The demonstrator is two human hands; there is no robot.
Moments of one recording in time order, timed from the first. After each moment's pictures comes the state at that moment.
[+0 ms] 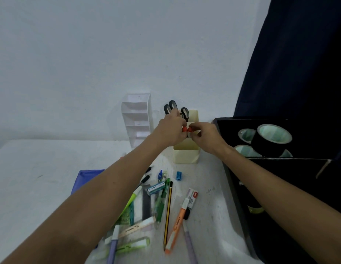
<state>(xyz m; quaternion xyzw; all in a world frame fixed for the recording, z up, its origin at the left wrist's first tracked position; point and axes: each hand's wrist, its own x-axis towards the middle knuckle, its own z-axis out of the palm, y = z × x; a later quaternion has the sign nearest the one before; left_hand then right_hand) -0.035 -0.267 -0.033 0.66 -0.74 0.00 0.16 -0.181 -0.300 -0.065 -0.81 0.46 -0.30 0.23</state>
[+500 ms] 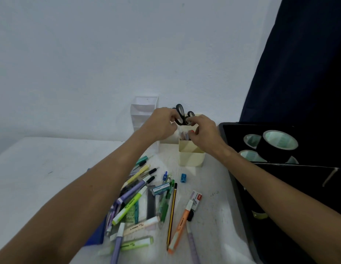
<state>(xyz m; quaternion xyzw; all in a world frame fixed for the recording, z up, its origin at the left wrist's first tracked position) 0.002 -0.243 0.001 0.66 -0.70 -0.03 0.25 -0.161 -0.289 -0.045 -0.82 0.41 -0.36 0.19</state>
